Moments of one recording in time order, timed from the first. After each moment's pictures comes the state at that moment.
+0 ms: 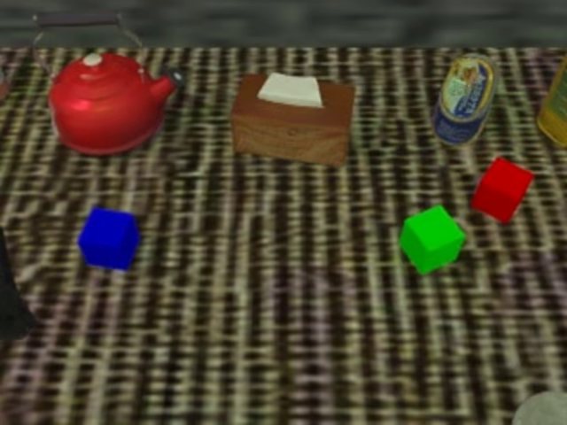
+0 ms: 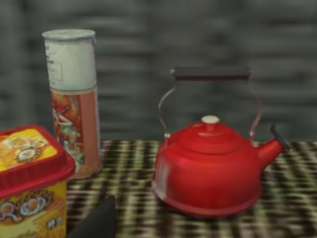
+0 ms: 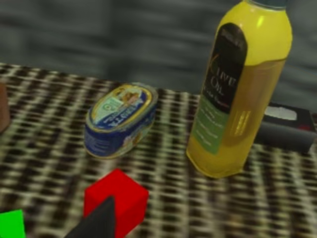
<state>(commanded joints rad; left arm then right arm) 0.00 0.00 0.00 0.00 0.00 0.00 0.03 0.37 0.37 -0.23 0.00 -0.15</state>
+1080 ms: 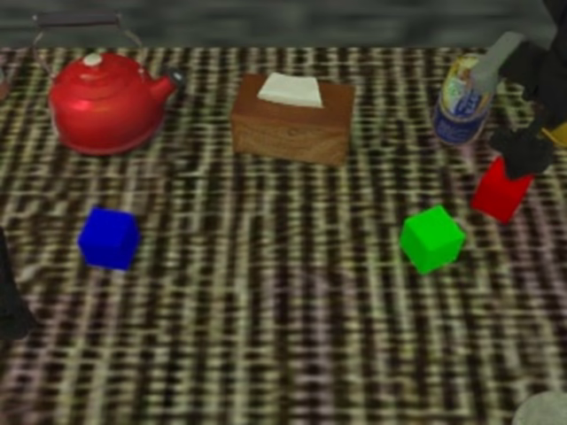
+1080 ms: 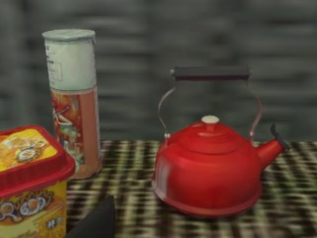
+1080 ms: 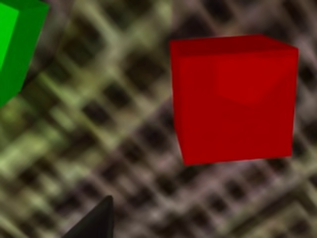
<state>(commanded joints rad) 0.00 0.00 0.00 0.00 0.00 0.00 0.12 2.22 1.90 -1.18 0.01 -0.75</state>
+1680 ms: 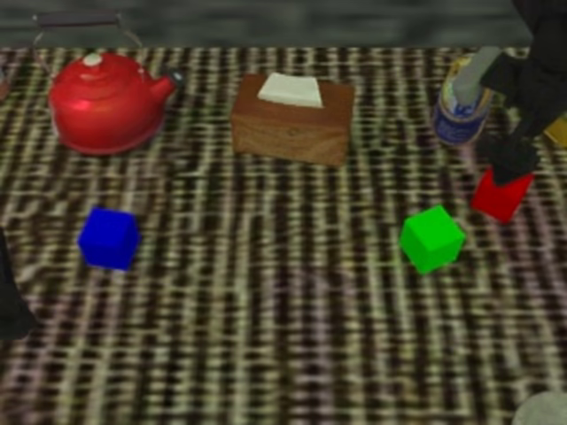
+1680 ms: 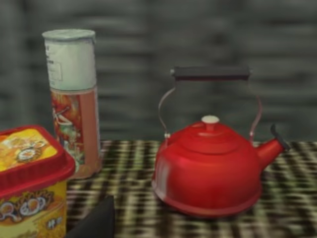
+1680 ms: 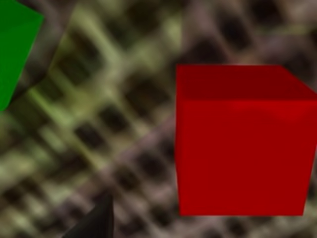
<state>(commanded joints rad) 0.00 0.00 0.00 0.00 0.00 0.00 0.13 2.37 2.06 -1.26 0.01 -0.80</state>
